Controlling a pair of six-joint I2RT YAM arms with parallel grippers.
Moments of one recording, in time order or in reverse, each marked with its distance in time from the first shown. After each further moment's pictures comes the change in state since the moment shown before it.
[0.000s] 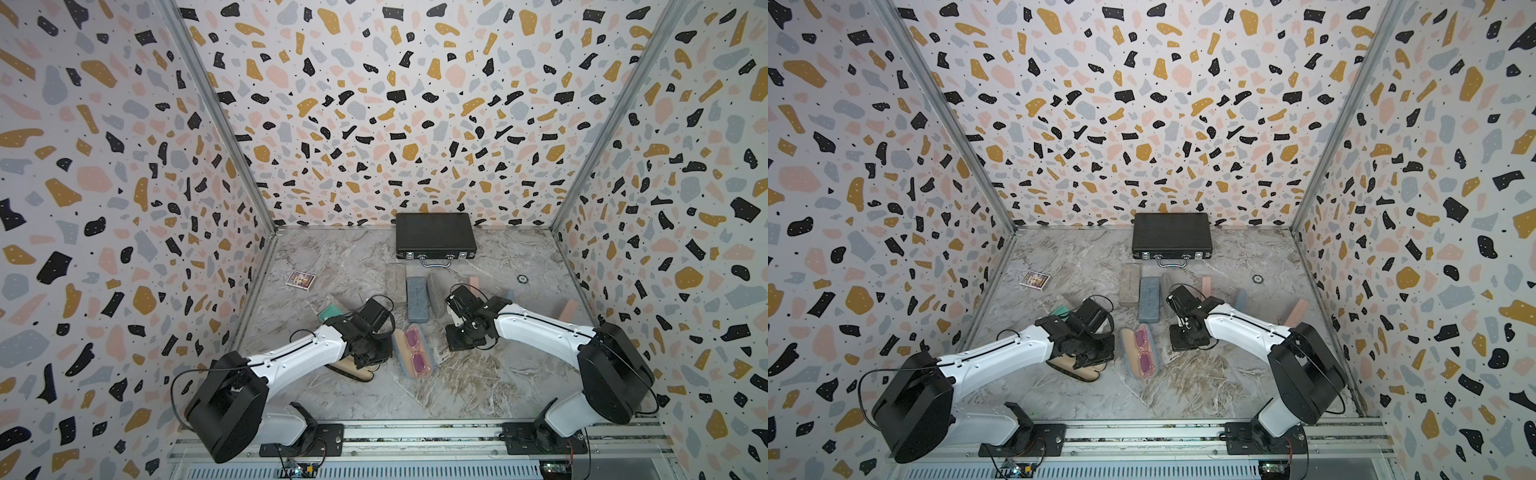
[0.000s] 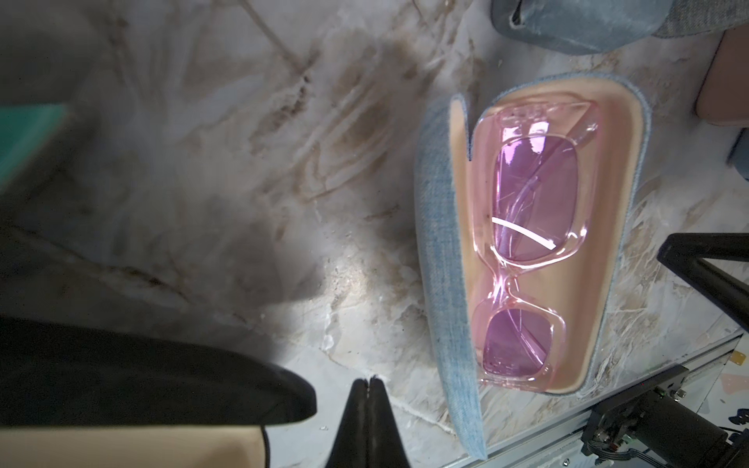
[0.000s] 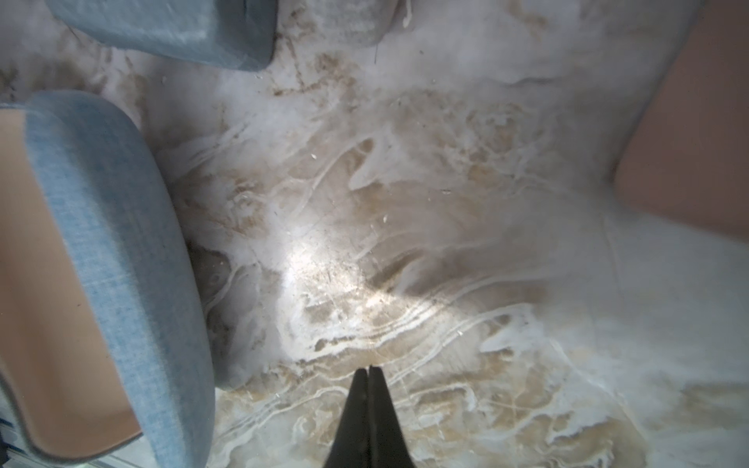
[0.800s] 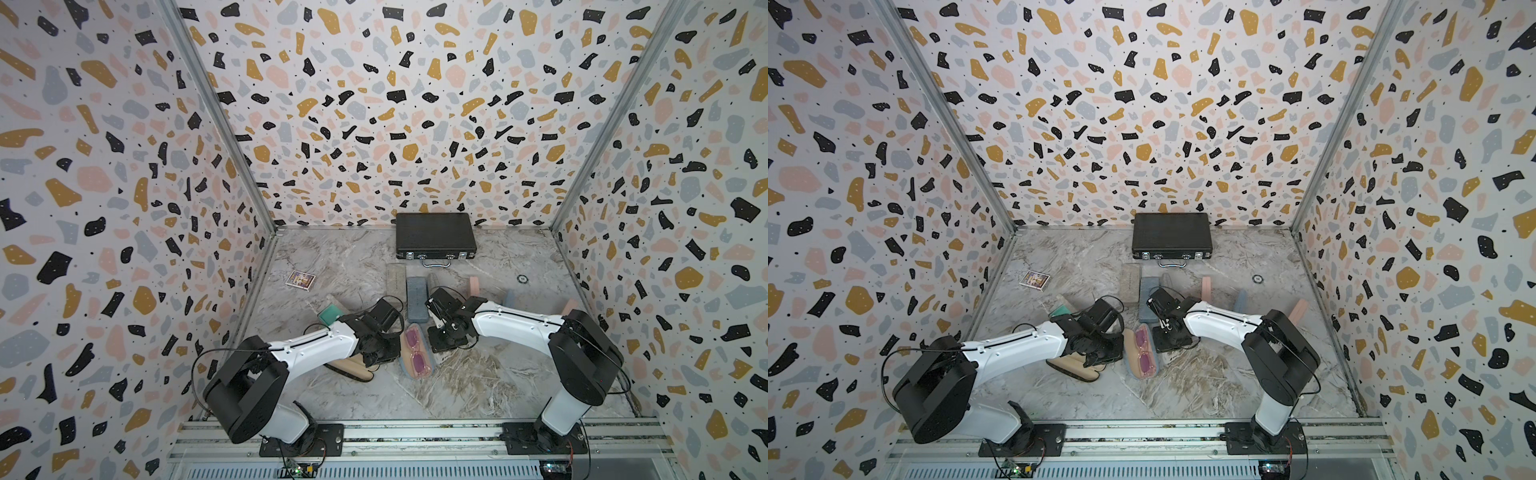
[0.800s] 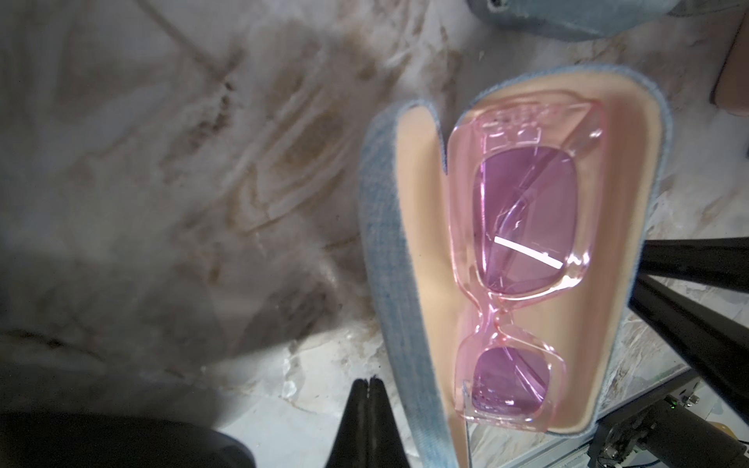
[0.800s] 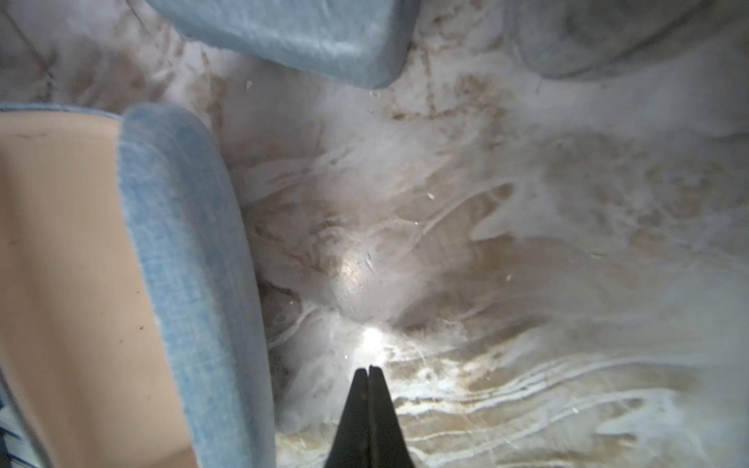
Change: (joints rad) left arm -0.039 0.101 0.029 0.081 0.002 -0.006; right arm 0.104 0.154 0.104 0.045 -0.008 0.029
